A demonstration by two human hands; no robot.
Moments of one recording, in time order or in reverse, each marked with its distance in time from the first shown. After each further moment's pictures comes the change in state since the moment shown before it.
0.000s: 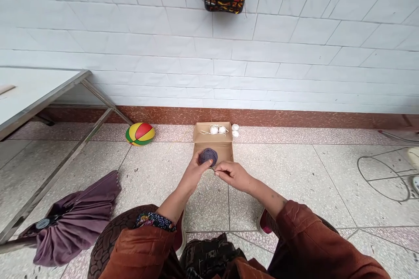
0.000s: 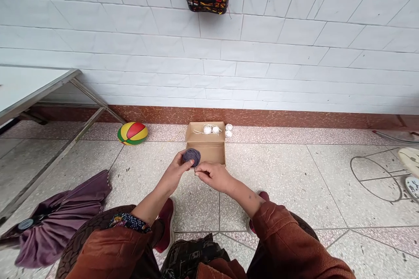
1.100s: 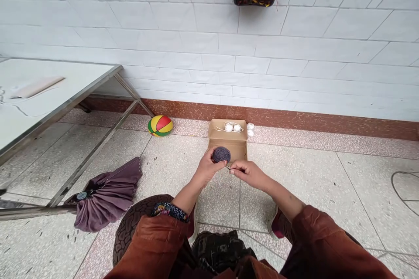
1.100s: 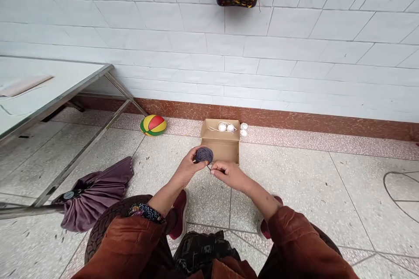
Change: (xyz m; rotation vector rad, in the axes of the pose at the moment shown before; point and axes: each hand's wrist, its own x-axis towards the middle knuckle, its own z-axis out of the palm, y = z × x) left_hand -0.004 0.006 -0.013 0.107 0.040 0.067; right_hand 0.006 0.005 0.006 0.137 -0.117 0.149
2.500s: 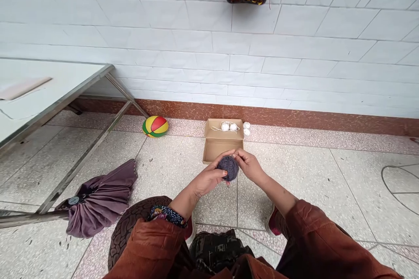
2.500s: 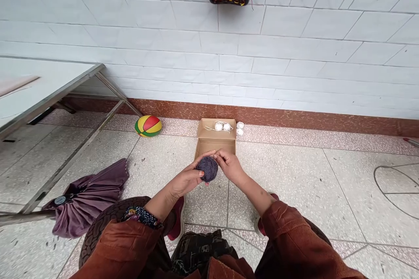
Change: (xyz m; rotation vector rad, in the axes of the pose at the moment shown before) left_hand -0.022 0.009 0.007 -0.435 -0.582 -0.181; right_hand 0.013 0.010 -0.003 0.034 0.320 0.034
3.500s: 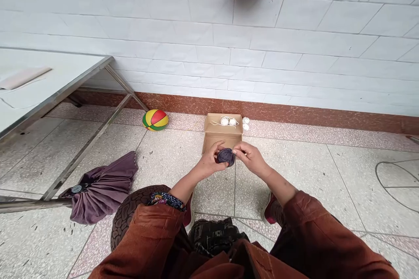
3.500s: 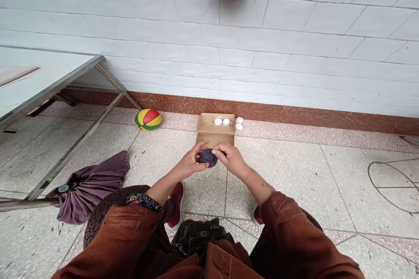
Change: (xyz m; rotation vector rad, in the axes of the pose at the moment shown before) left_hand 0.008 -0.004 -0.011 0.619 0.243 0.070; right_hand -0.010 -0.023 -0.020 -0.047 -0.035 -0.169
